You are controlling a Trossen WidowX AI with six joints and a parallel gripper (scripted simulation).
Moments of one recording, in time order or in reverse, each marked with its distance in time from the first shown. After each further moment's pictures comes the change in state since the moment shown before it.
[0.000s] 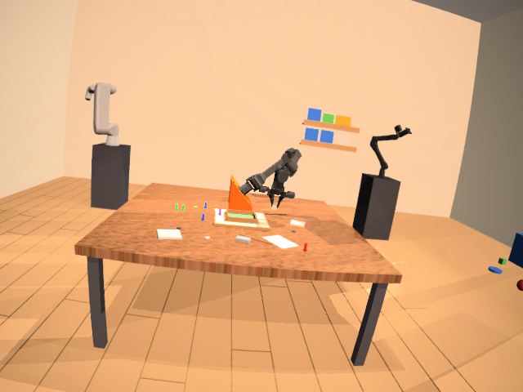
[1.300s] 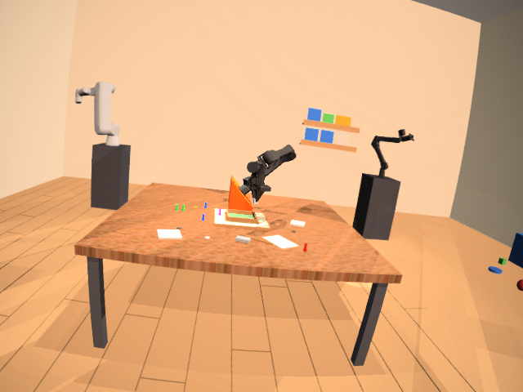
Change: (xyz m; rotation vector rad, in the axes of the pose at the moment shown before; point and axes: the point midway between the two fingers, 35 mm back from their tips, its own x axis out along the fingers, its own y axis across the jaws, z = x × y) arm -0.029 -0.092 0.077 0.762 -0.011 0.017
